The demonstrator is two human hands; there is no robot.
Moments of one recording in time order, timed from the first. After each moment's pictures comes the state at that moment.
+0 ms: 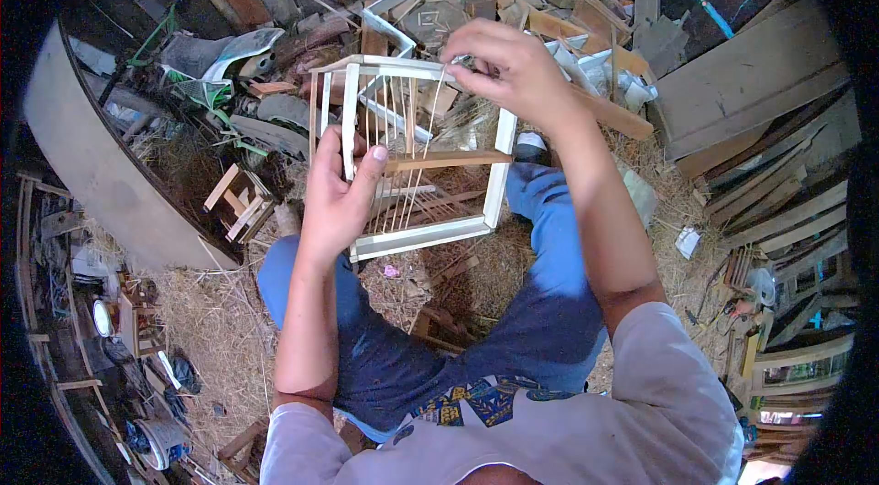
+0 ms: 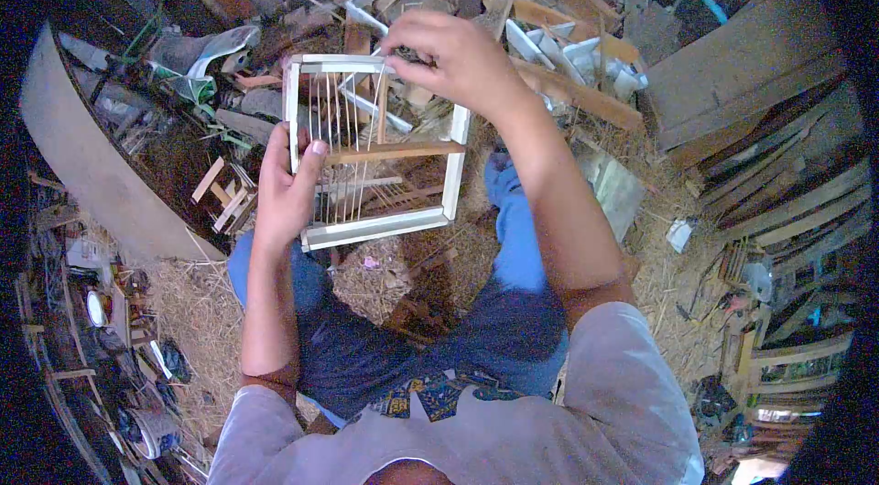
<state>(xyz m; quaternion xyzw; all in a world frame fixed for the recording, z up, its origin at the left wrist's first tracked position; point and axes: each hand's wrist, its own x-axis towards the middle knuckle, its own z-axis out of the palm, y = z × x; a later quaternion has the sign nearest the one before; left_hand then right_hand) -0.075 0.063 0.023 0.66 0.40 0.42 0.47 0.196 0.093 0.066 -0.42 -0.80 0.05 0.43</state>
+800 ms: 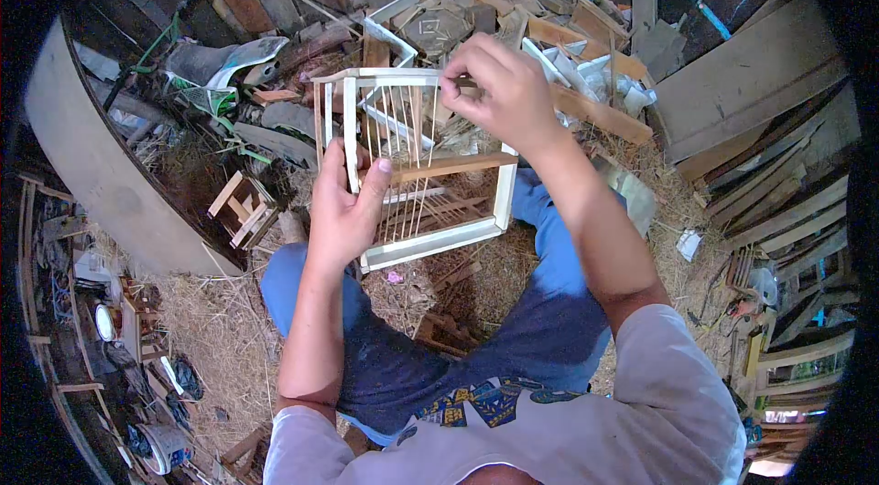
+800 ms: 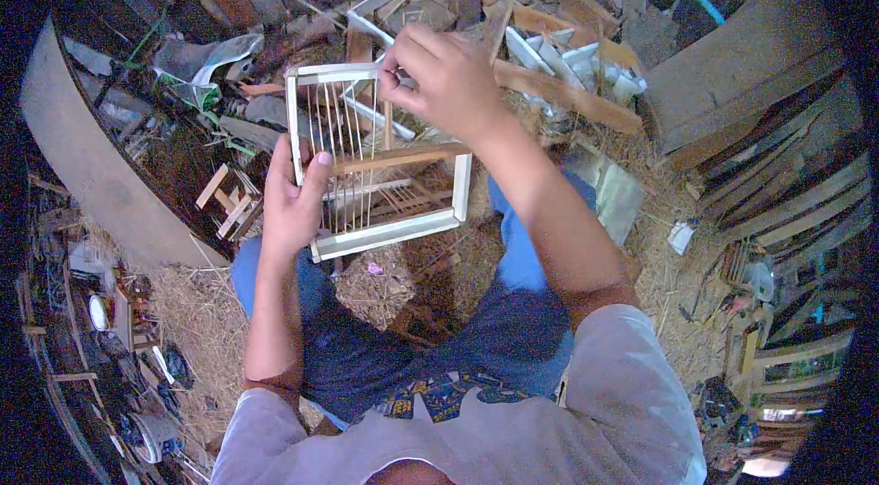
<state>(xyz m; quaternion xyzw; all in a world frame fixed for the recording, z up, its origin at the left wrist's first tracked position) -0.079 0.053 0.027 0.68 0.41 0.42 0.44 0.172 0.082 0.063 -0.43 -0.77 -0.13 0.45</state>
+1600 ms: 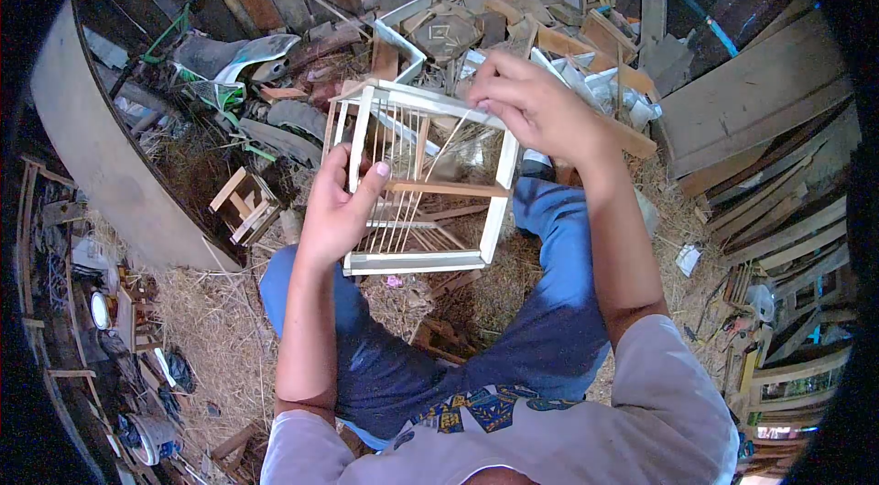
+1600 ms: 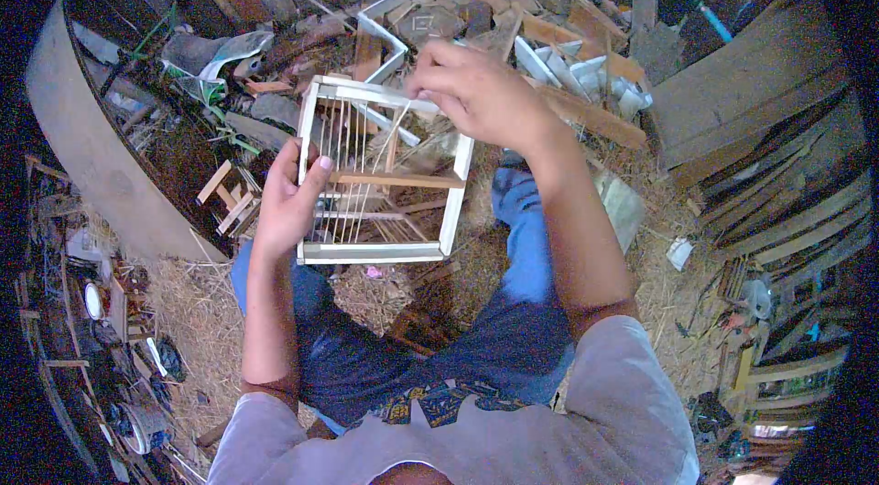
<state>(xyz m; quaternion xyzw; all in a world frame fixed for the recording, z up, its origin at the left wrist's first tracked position) -0.091 0.065 0.023 0.65 0.39 0.42 0.49 0.205 0.068 0.082 -0.41 -0.85 0.09 0.31</state>
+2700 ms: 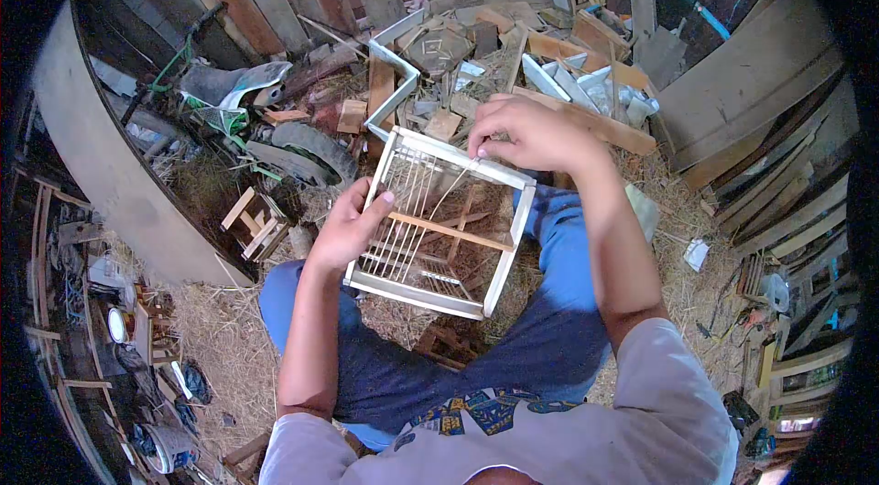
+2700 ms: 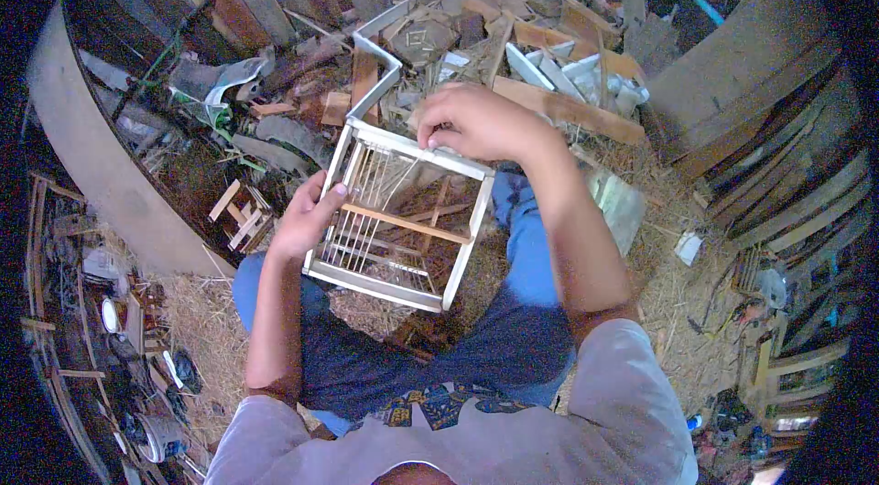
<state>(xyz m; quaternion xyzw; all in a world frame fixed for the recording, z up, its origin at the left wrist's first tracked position) -0.076 0.059 -0.005 0.63 0.40 0.29 0.60 0.241 0.049 0.067 -0.41 -0.87 0.19 0.21</state>
